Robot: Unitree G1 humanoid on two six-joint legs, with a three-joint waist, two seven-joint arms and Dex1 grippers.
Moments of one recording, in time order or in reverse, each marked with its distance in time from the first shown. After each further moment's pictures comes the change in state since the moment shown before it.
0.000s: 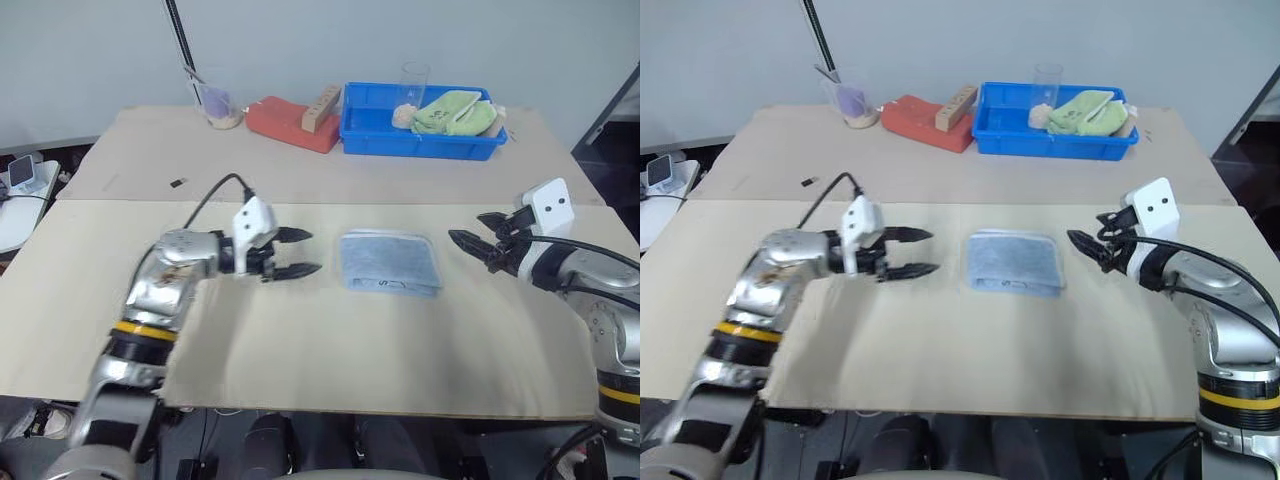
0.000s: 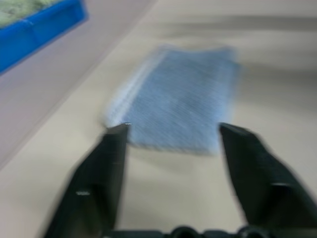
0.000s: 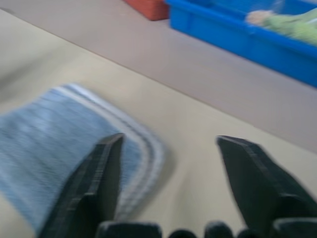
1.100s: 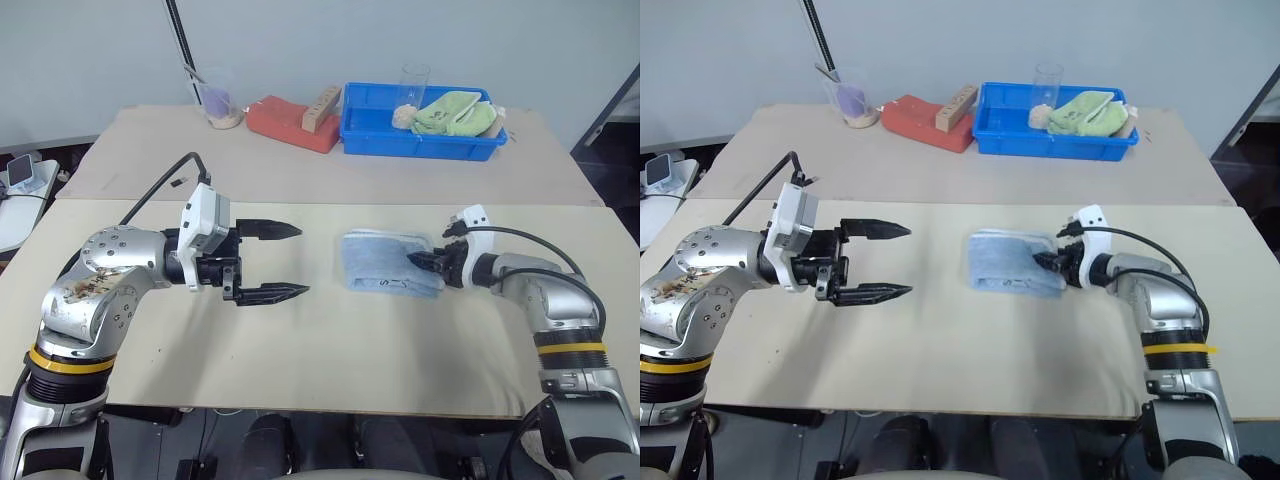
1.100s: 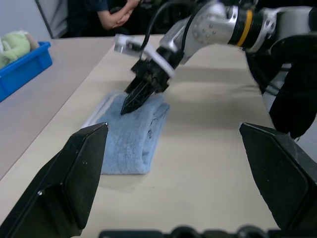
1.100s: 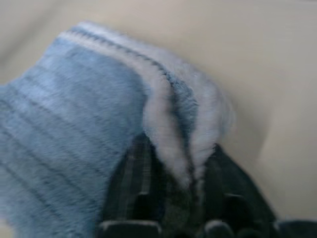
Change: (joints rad) left arm 0.100 0.135 0.142 -0.357 -0.310 0.197 0.037; right arm -0.198 0.137 0.222 0.457 -0.053 -0.019 0.103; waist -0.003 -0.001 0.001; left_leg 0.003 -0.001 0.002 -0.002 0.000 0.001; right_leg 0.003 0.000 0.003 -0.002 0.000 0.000
